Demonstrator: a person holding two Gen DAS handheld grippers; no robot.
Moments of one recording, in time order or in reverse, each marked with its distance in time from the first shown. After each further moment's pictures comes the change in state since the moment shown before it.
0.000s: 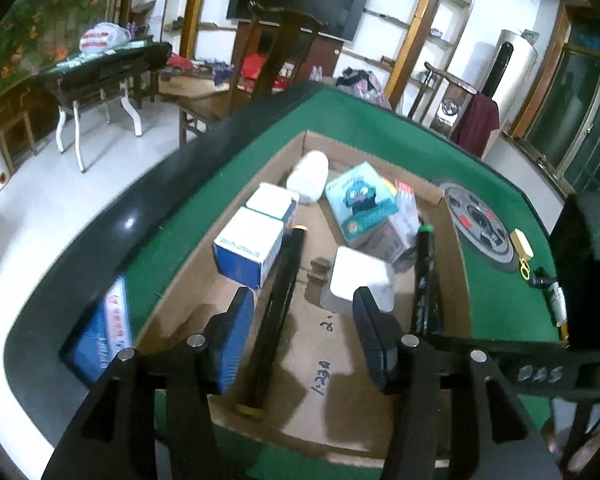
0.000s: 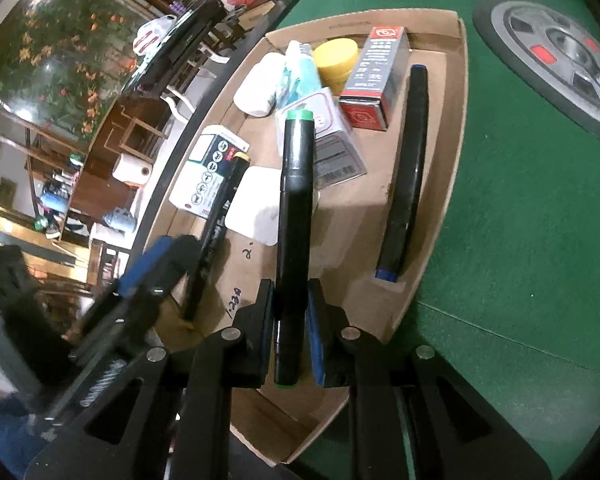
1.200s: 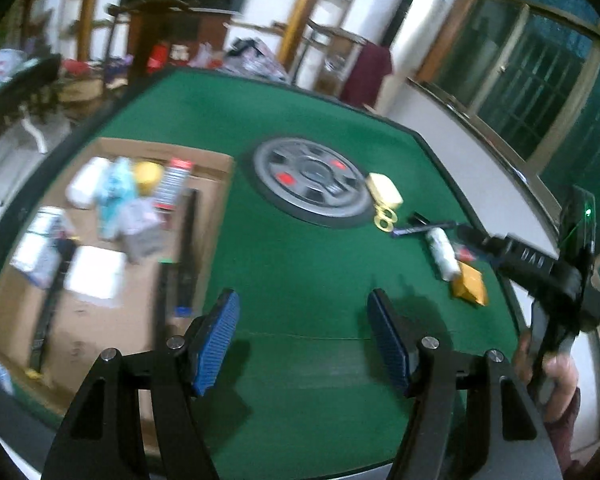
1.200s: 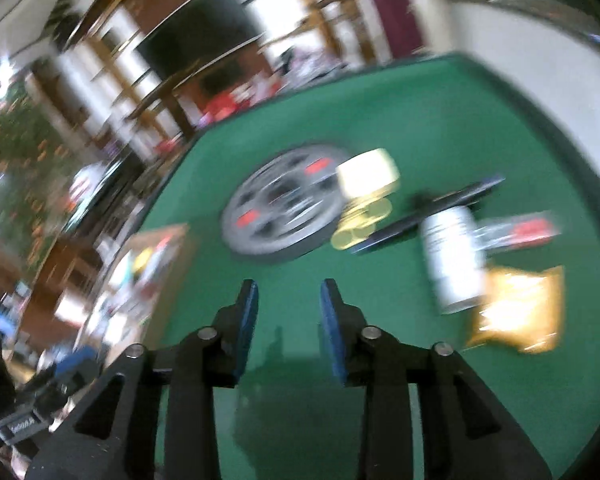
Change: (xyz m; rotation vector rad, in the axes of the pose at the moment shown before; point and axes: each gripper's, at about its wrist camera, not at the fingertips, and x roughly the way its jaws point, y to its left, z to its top) left arm -0.008 -0.187 -0.004 0.194 0.151 -0.295; right arm -0.219 -0.166 -0.043 0.213 -0.573 -0.286
